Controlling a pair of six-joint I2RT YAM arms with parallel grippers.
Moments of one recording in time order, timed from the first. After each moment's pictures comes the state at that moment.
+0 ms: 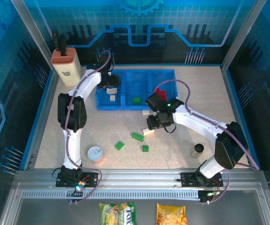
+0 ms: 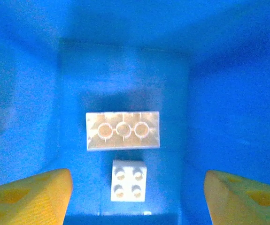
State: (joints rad) left arm -0.20 2.17 1.96 -0.90 -0.02 -0.35; right arm 0.73 1.57 1.22 -0.95 0.08 0.46
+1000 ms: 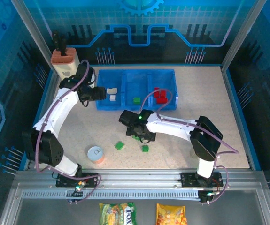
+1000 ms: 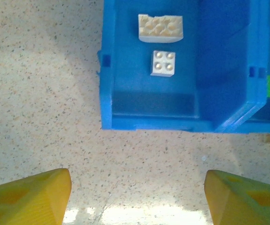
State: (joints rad) left arm -0.15 1.53 1.41 -0.95 -0.01 -0.30; right arm 1.01 1.82 1.36 -0.97 0.23 1.26
